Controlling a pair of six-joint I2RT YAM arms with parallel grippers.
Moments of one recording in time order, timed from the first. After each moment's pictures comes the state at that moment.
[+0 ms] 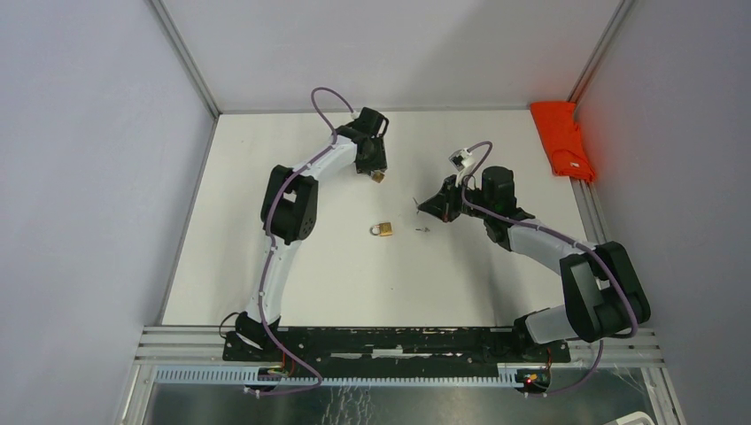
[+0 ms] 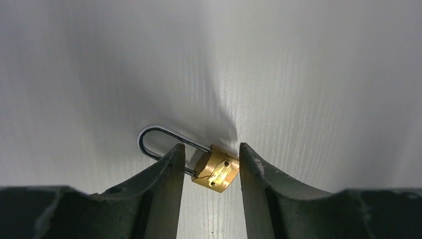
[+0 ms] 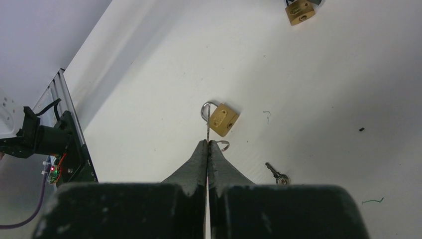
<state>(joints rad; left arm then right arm) -0.47 2.41 2.05 -0.64 -0.07 -0.52 0.32 1.43 0.66 0.40 -0.69 0.31</state>
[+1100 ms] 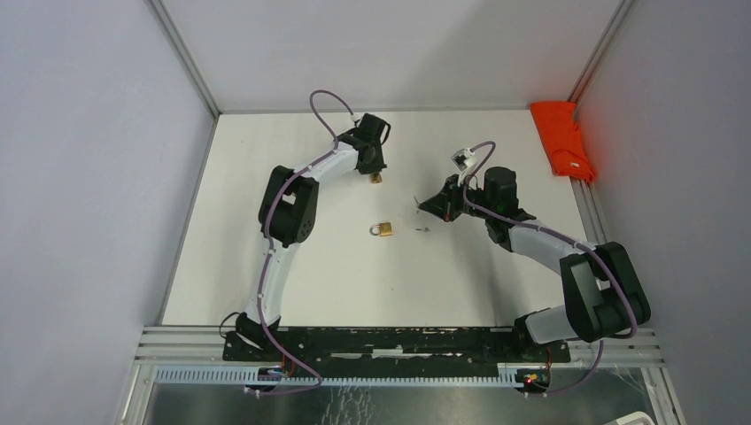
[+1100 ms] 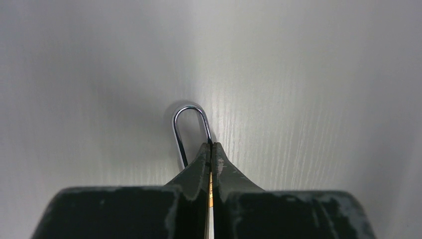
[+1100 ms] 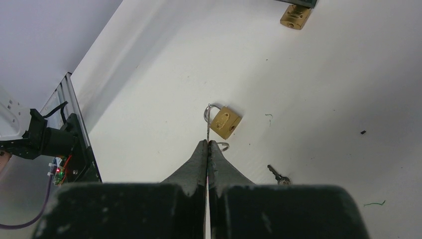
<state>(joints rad) -0.48 2.38 1.93 -0.51 -0.14 -0.53 0.30 1.42 0.64 0.43 -0.71 0.34</state>
